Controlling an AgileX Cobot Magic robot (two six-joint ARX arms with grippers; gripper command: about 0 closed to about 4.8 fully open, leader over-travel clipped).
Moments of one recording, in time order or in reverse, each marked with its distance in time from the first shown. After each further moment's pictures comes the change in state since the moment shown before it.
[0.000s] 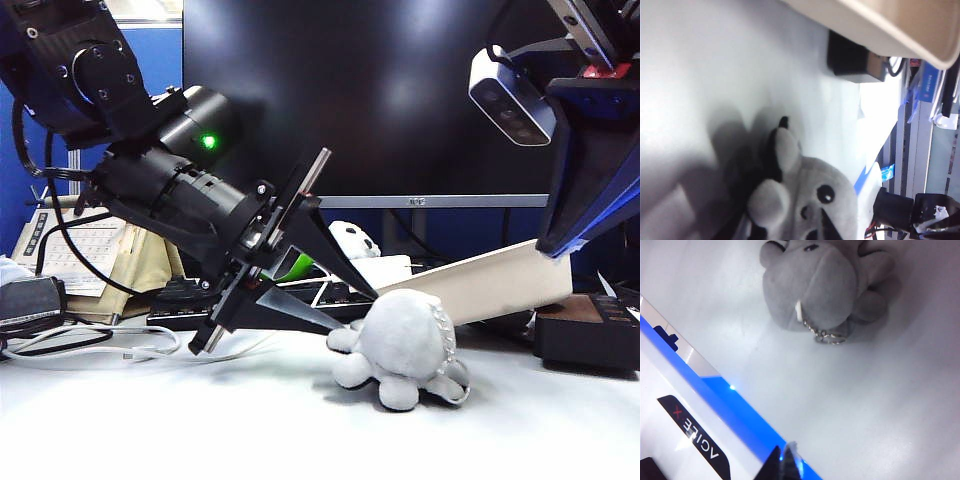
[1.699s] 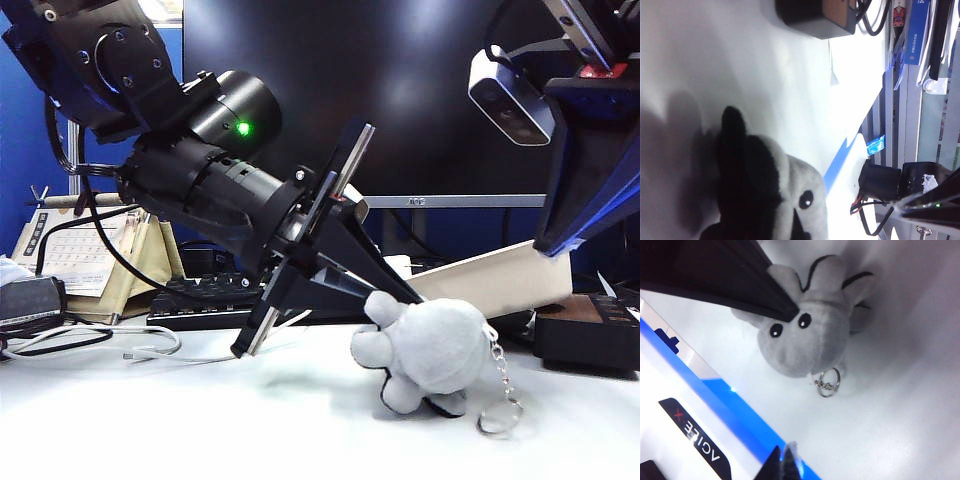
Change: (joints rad) left arm -0.102 0.000 0.000 0.037 0.032 -0.020; right arm 0.000 0.000 0.000 0.007 0.000 0.012
